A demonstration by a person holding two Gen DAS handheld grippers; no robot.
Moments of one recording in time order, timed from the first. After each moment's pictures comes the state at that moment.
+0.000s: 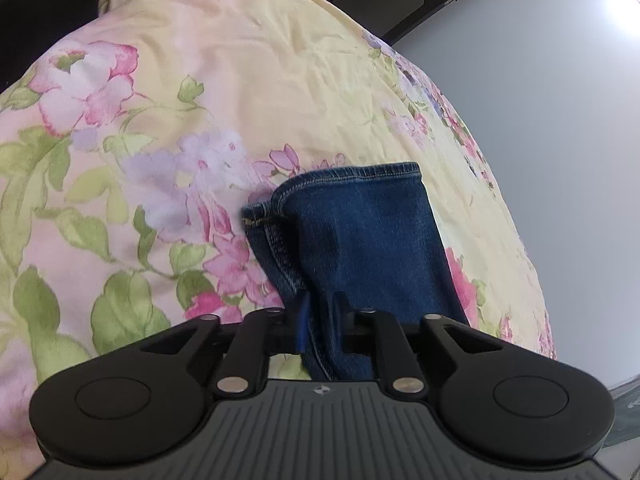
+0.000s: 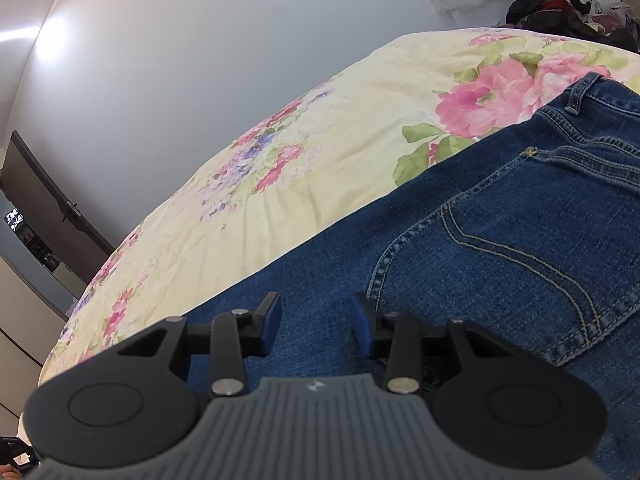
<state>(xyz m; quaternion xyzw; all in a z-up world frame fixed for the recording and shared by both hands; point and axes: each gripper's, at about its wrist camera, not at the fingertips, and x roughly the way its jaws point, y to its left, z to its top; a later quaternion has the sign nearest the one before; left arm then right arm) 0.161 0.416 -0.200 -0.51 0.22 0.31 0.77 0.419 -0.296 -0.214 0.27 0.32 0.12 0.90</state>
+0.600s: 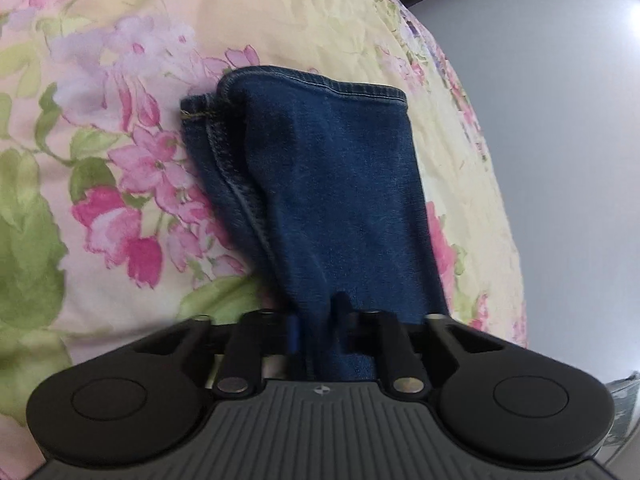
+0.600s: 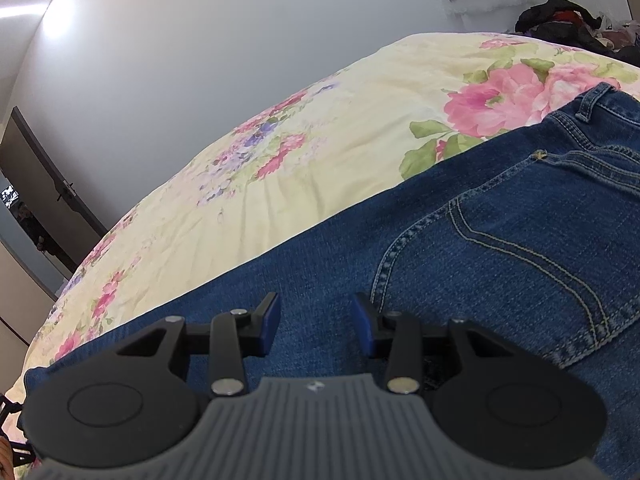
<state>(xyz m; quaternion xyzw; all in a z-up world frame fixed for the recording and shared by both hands) 0.207 0.401 -0.221 -0.58 0.24 0.27 0.73 0.417 -0.287 -0.215 0.24 0.33 0.12 0.91</state>
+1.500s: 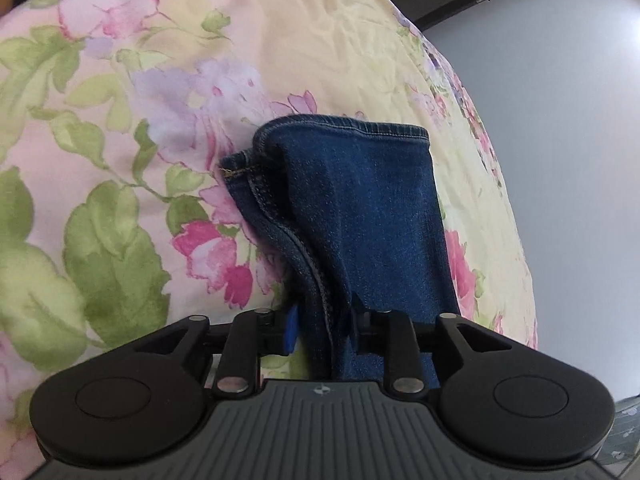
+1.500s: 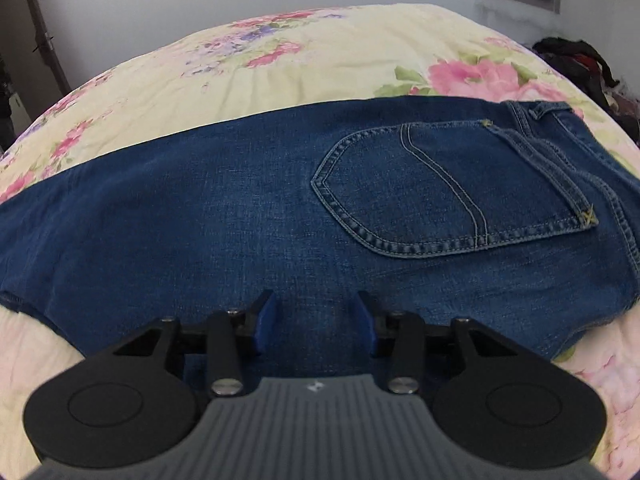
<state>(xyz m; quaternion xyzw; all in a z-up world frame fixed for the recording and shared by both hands) 0.167 0.407 -0.217 -0.56 0.23 0.32 0.73 0.339 -0.286 -0.195 0.04 0.42 0.10 0.90</state>
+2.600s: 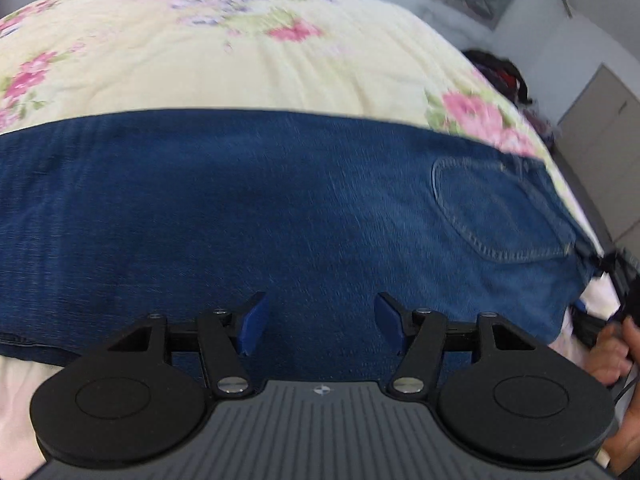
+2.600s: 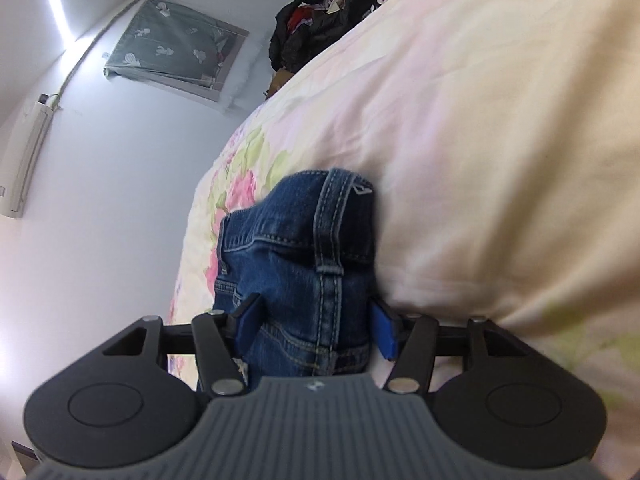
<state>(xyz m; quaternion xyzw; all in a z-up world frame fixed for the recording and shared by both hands) 0.325 -0.086 -0.182 -0.09 0.48 -0.08 0.87 0.305 -0.522 -0.269 0.58 0.22 -0.13 0.78</state>
